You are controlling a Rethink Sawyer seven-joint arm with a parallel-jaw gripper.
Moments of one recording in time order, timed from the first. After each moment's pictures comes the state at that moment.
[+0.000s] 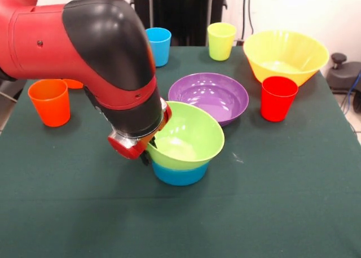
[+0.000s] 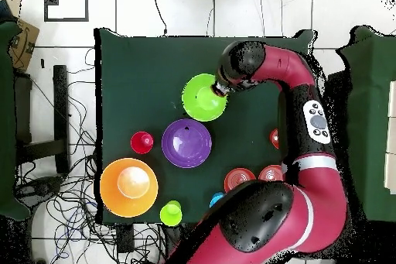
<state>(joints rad) -0.57 -0.23 0.50 0.97 -0.42 1.18 0.70</state>
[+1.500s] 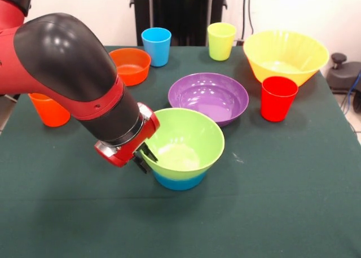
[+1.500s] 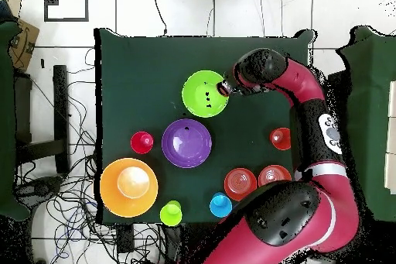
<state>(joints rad) -0.66 -0.17 0.53 1.00 -0.26 1.11 0.70</state>
